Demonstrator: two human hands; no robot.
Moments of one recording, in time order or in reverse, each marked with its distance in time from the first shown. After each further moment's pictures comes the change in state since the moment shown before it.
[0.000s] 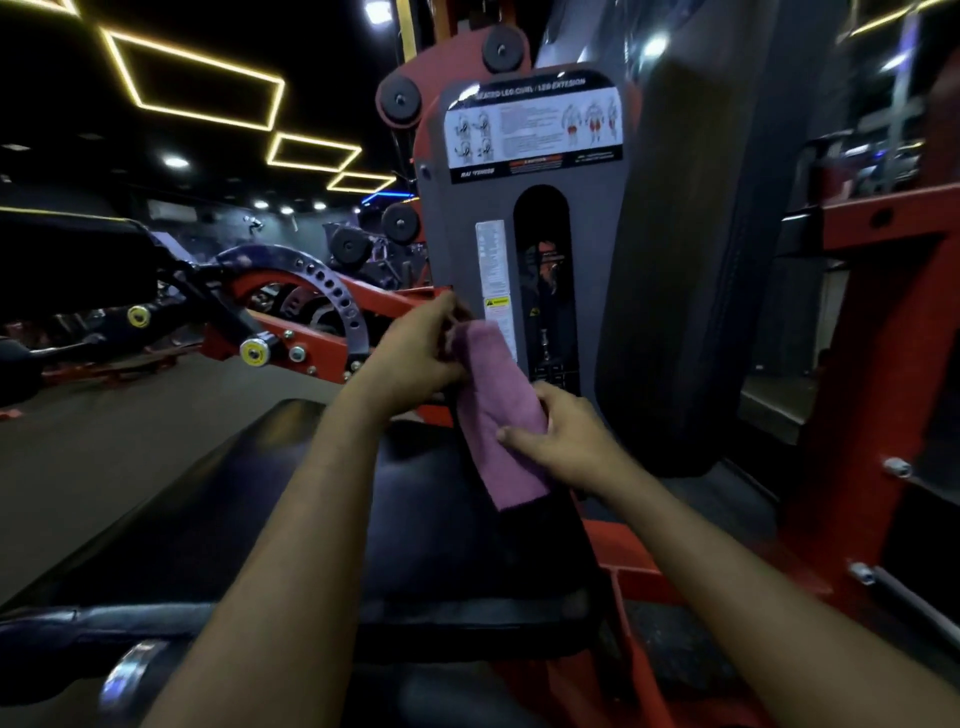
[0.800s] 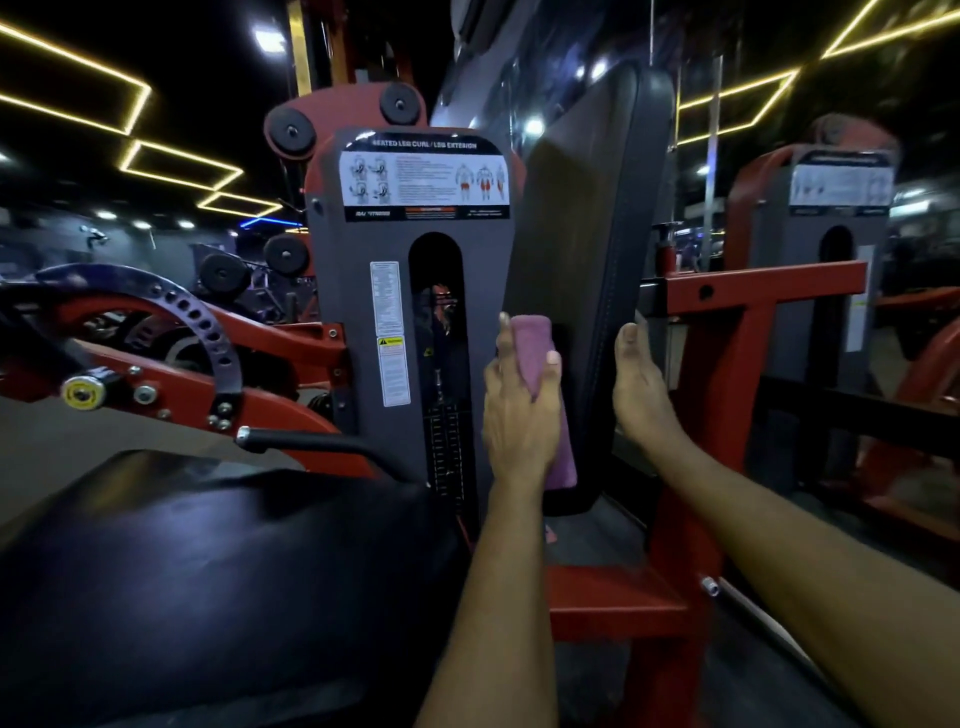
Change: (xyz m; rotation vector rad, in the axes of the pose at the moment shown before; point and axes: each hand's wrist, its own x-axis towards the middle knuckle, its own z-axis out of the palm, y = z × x) left_hand 0.034 0.139 0.180 -0.538 0.280 -0.131; right_hand -0.004 0.015 -0.156 0.008 0.537 0.115
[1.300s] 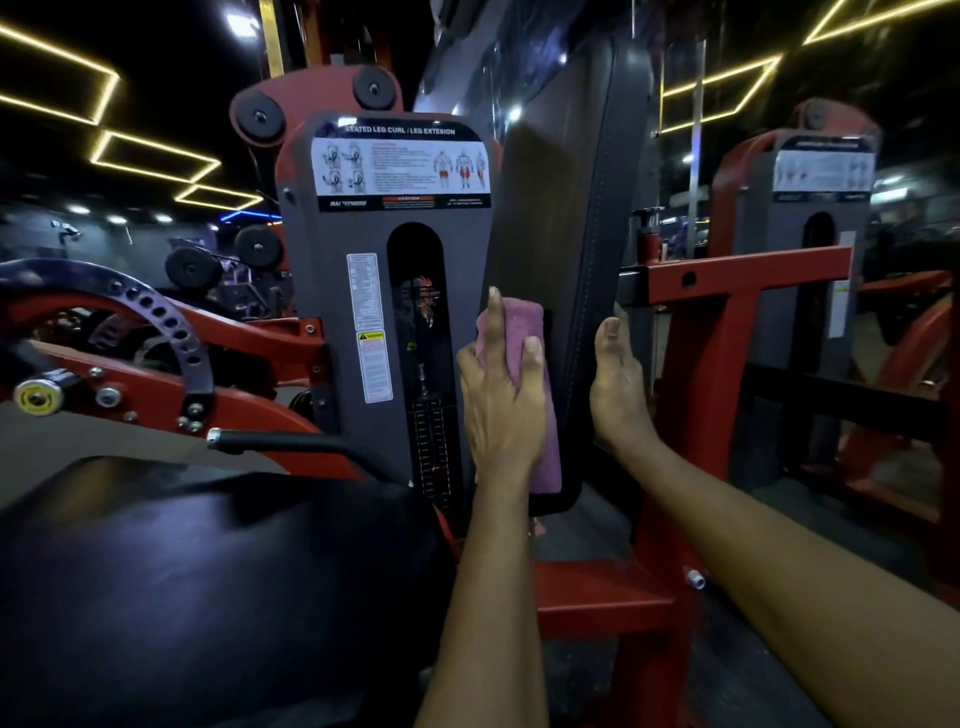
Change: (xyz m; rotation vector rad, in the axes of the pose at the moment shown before) left_hand 0.004 -0.002 0.013 -0.069 0.098 0.129; right_hand 0.001 0.006 0.008 0.194 0.086 0.017
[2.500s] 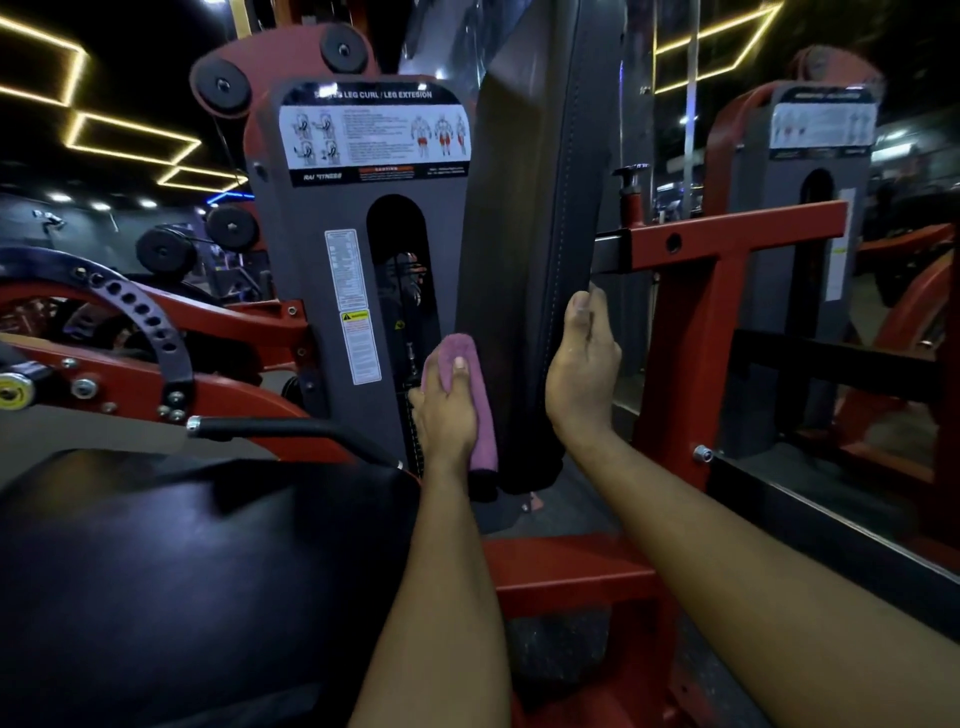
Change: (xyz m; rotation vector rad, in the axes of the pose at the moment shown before) left_hand 0.017 -0.092 0.003 0.075 -0.064 -0.450; right_hand -0.007 0.014 0.023 0.037 0.271 -0.158
